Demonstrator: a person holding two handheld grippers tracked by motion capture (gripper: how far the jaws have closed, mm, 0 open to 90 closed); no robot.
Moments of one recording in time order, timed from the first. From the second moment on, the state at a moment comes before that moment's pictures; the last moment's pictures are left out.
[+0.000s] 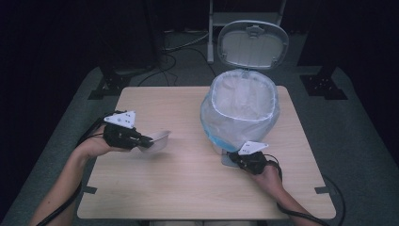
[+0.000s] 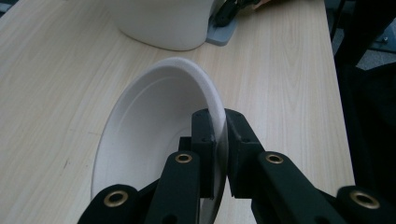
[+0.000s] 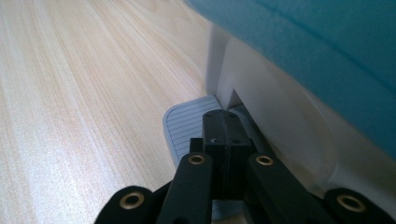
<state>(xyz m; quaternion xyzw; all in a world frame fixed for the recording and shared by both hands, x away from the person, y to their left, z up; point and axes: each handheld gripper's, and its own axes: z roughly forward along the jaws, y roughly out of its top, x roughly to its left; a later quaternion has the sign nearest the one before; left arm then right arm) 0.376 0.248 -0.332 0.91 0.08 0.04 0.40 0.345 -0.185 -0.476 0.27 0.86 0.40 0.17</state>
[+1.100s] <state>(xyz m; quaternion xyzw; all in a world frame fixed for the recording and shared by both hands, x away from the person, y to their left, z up) 0.380 0.229 -0.268 0.92 0.03 0.05 0.39 0.345 -0.185 -0.476 0.27 0.86 0.40 0.17</state>
